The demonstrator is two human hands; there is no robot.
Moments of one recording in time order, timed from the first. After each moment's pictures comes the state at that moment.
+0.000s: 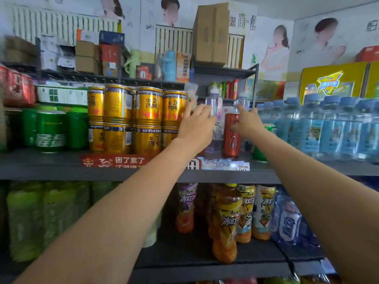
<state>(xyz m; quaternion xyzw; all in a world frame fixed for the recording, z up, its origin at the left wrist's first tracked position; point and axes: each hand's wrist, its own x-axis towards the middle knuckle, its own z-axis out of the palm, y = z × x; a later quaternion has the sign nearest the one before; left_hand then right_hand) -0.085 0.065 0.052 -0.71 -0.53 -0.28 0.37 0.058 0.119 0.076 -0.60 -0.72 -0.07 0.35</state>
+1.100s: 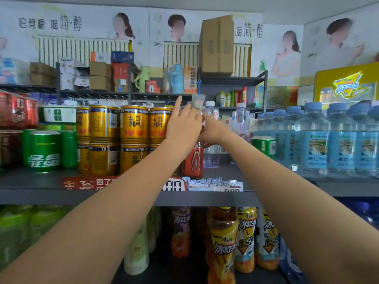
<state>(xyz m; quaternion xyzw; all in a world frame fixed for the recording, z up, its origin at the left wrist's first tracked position) -0.065 0.086 0.090 -0.63 -0.62 -0.14 0.45 0.018 0.144 0.096 -0.42 -0.82 0.15 0.36</state>
